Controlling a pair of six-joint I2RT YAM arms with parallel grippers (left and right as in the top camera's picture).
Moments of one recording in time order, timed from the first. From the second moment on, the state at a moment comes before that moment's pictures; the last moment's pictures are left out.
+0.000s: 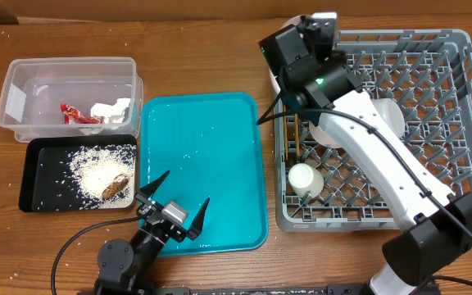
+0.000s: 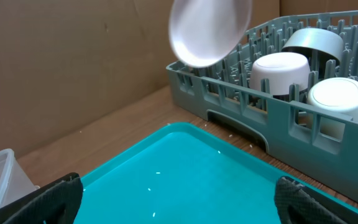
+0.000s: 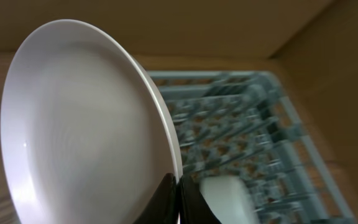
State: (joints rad) left arm -0.19 0.02 0.03 -0.09 0.37 0.27; right arm 0.52 1.81 1.78 -0.97 0.90 0.41
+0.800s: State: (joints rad) left arm -0.19 0.02 0.03 -0.09 0.37 0.27; right arm 0.44 1.99 1.77 -0.89 1.04 0.28
